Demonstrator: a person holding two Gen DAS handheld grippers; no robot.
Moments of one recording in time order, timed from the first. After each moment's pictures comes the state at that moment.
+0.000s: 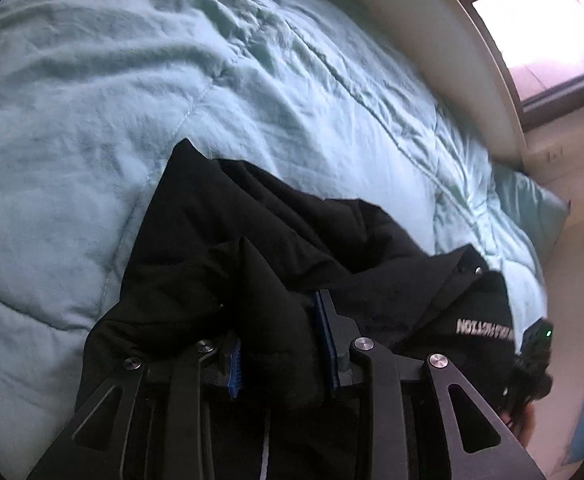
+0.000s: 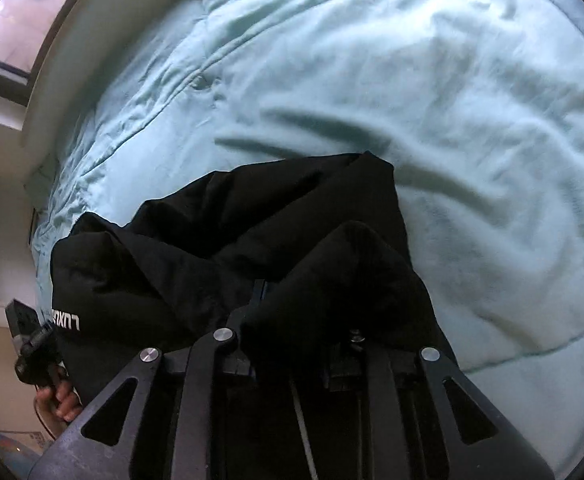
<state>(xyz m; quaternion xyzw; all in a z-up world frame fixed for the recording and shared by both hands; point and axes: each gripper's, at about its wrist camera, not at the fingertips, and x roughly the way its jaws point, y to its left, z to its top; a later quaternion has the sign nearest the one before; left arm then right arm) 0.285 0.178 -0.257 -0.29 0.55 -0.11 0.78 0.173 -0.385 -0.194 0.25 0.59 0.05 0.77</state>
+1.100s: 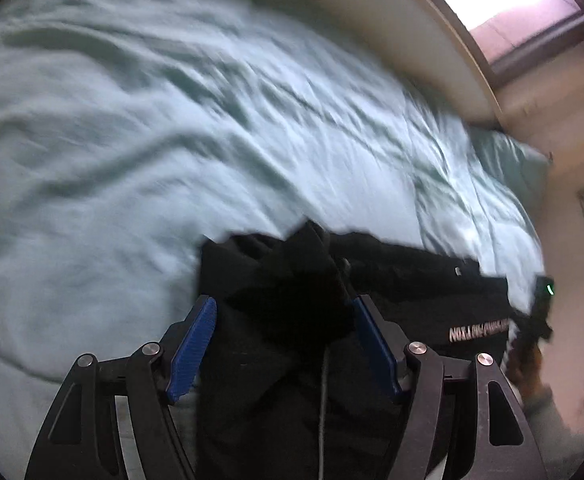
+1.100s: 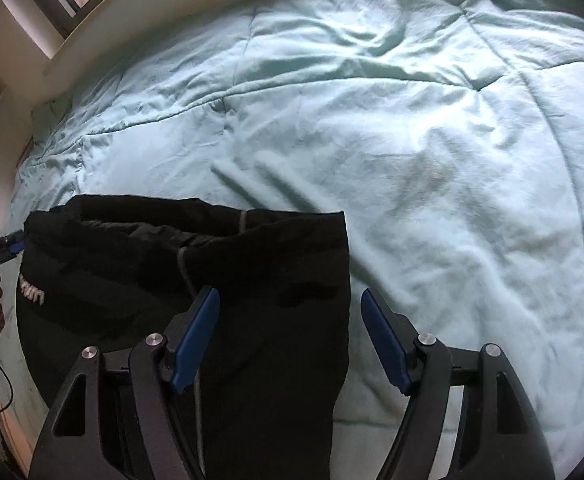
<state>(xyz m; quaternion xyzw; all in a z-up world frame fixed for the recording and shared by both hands) 0.320 0.210 -0.213 -0.21 0.57 -0.18 0.77 0.191 -0.413 -0.163 0.09 0.56 0.10 0.82</state>
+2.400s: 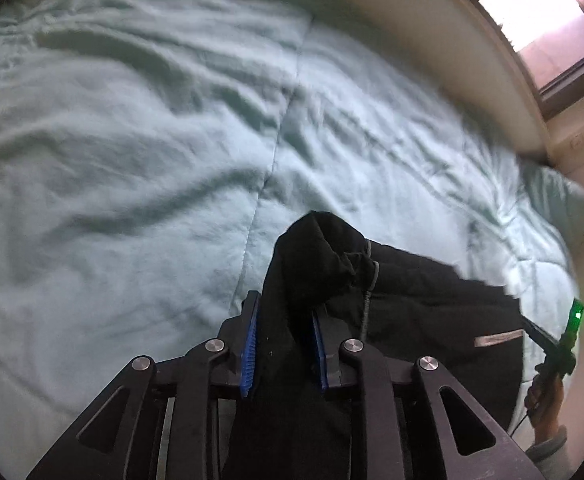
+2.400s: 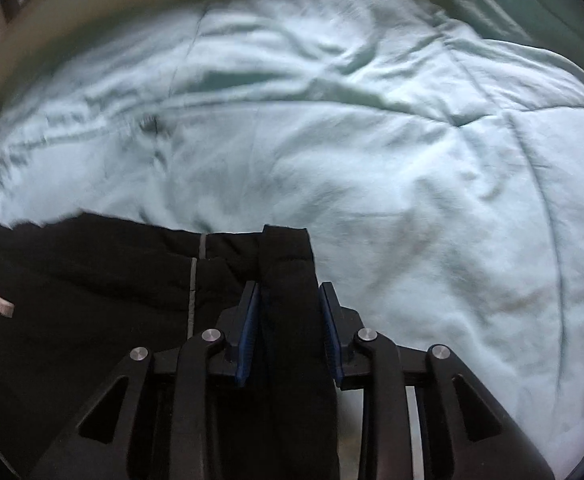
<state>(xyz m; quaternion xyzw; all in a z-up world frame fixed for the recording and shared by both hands) 0.346 0.229 -0.214 -0.21 0.55 -0.08 0.80 0.222 -0.393 -0.139 0.02 0.53 -0.04 0.85</state>
